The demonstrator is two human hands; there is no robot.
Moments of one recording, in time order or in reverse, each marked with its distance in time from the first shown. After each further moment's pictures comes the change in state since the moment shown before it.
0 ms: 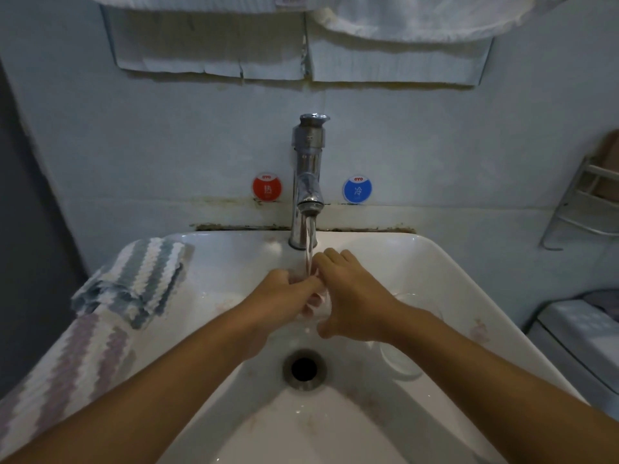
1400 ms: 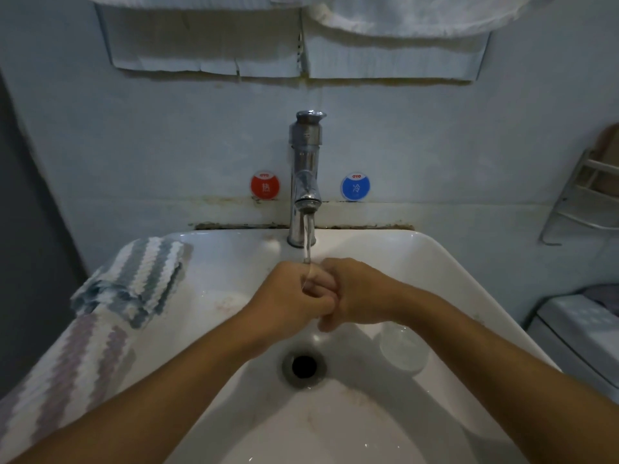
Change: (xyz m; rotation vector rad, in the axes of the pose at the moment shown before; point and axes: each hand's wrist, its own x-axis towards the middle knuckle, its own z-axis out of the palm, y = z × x) left_hand -0.010 0.003 0.004 0.165 -0.026 0.357; right_hand 0.007 0.015 -0.009 0.279 -0.218 0.150
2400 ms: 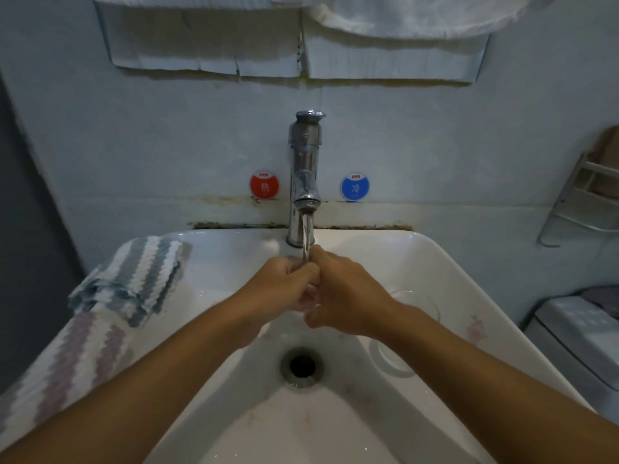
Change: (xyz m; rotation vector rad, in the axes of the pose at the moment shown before) left_hand 0.008 0.002 -0.009 -0.184 0.019 -0.243; right_hand -0.002 -0.014 0.017 -0.152 0.233 -0.135
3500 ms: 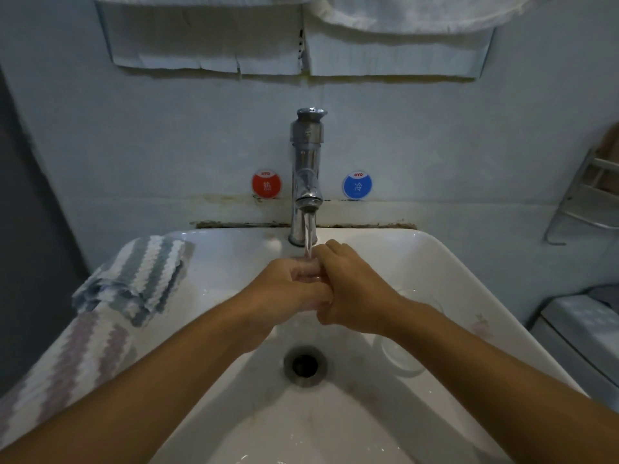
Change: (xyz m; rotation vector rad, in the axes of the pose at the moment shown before) left_hand -0.005 -0.003 -0.002 -0.037 -0.150 0.049; right_hand 0.000 0.009 -0.003 -0.052 0.042 -0.048
